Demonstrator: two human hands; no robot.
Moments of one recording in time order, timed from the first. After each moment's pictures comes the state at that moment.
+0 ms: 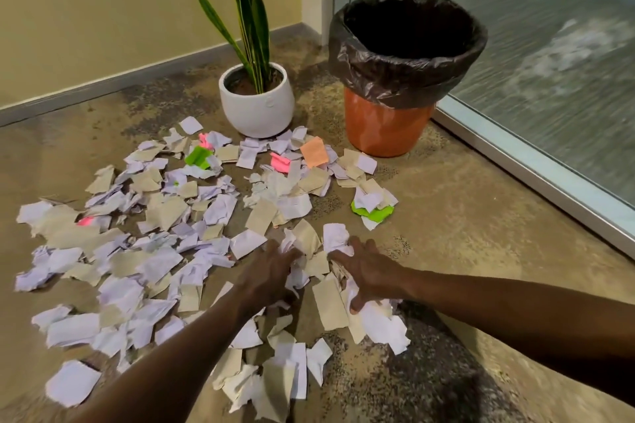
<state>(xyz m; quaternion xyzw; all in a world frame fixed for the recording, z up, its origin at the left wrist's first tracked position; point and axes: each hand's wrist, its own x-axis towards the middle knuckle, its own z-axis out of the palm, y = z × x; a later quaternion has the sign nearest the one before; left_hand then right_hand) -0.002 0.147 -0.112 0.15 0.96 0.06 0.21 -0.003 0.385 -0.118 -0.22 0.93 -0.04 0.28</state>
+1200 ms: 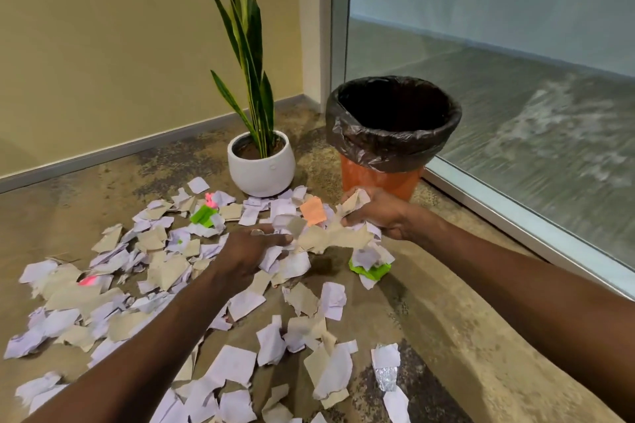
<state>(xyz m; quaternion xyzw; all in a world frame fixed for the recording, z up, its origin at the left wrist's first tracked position) -0.064 0.158 0.029 -0.17 0.70 0.68 0.14 -0.125 0.406 0.025 -0.01 0.78 -0.60 0.18</state>
